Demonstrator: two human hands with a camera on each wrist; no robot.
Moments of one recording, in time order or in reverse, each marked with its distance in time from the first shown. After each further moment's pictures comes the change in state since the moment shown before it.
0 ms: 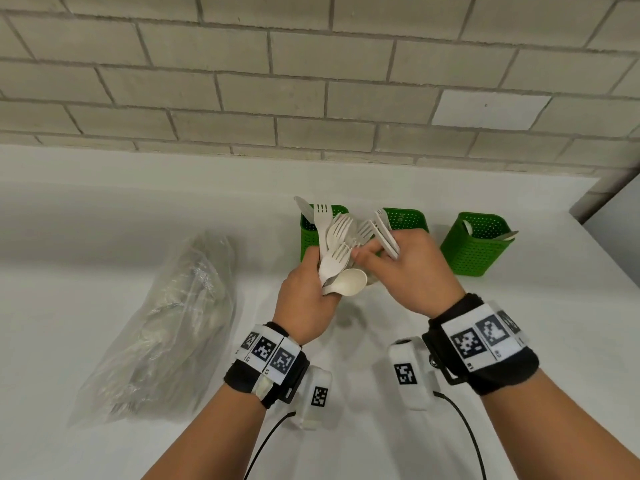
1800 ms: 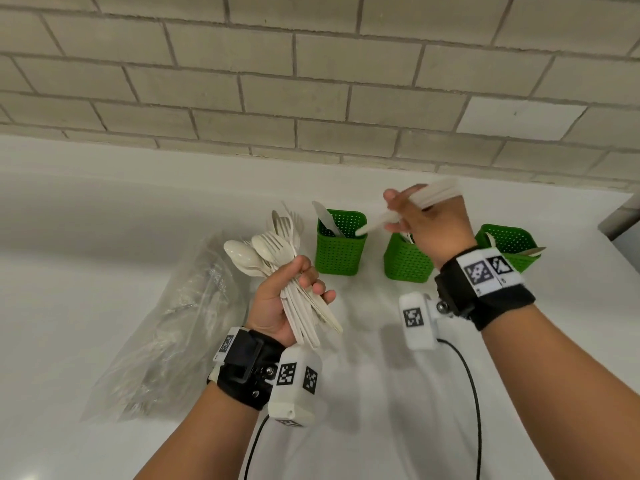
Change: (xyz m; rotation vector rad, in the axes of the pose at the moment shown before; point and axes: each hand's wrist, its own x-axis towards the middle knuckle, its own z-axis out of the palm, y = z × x) left_hand 0.003 -0.018 -0.036 -1.659 -0.222 -0.381; right_hand 0.072 0.012 -0.007 0.439 0.148 0.078
